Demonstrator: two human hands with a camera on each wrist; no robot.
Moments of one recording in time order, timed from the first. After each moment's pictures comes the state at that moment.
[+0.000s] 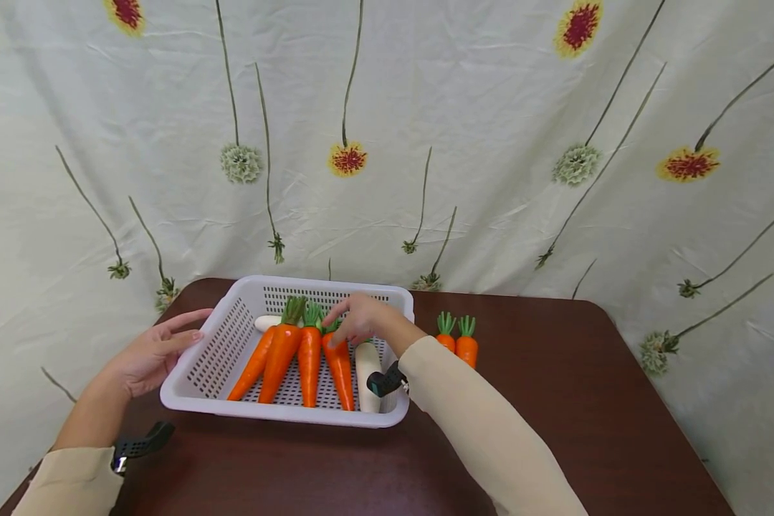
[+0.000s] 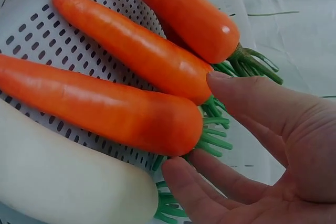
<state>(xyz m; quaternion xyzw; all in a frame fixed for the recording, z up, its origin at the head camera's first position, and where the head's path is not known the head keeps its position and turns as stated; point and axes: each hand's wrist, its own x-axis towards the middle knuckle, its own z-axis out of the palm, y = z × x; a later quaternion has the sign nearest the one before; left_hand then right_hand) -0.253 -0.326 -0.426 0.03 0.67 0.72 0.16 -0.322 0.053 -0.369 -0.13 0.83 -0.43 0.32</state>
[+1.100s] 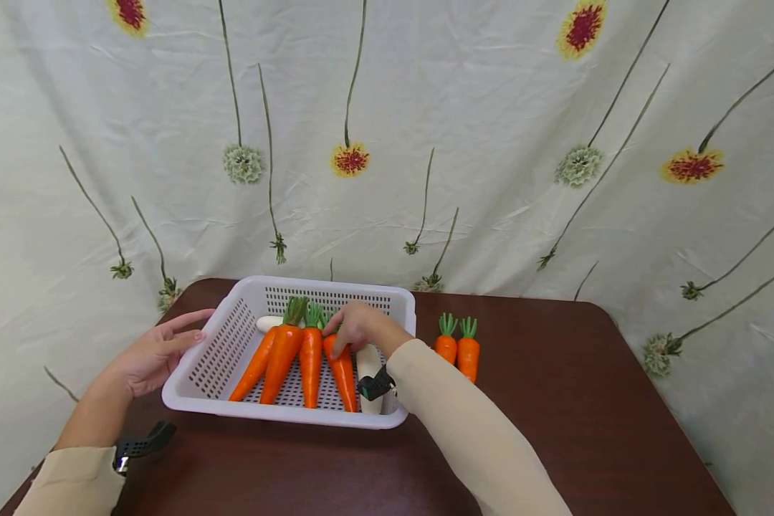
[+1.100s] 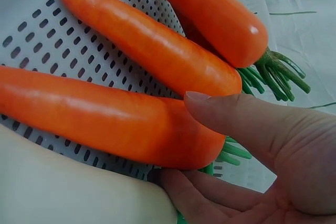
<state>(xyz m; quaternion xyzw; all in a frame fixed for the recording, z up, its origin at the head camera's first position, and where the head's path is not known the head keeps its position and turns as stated) -0.252 -0.326 -0.424 0.02 0.67 0.72 0.16 -0.325 0.038 -0.383 -0.11 0.86 -0.38 0.32</state>
